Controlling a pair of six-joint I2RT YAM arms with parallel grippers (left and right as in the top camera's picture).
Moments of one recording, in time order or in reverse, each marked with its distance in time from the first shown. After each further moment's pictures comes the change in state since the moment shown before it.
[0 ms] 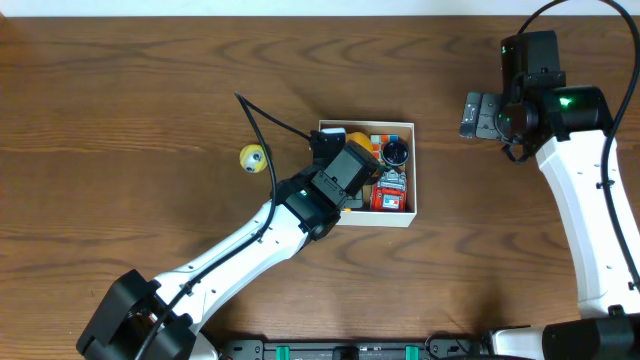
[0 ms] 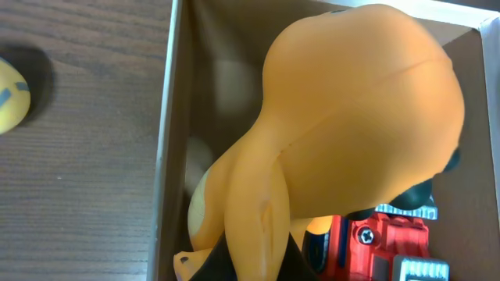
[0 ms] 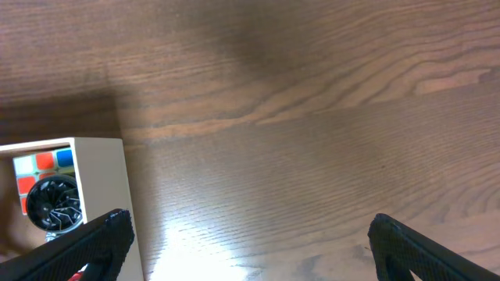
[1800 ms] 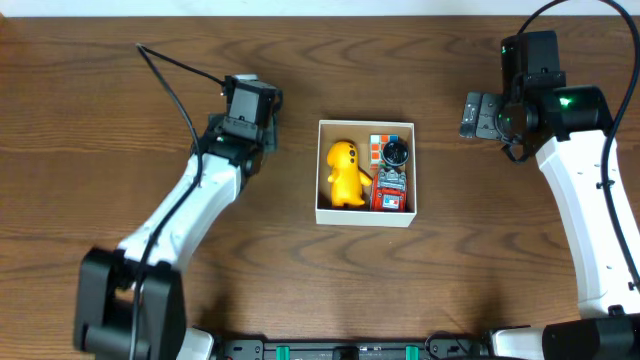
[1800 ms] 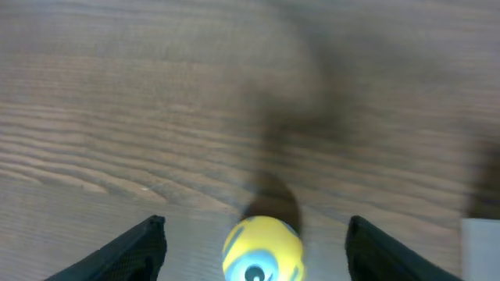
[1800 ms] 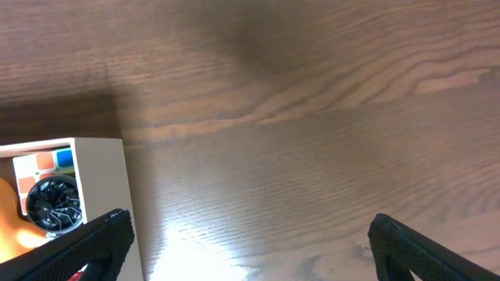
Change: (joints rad) left arm 0.494 0.093 0.042 0.104 -0.073 0.484; right arm 0.000 0.000 0.000 0.000 0.000 0.000
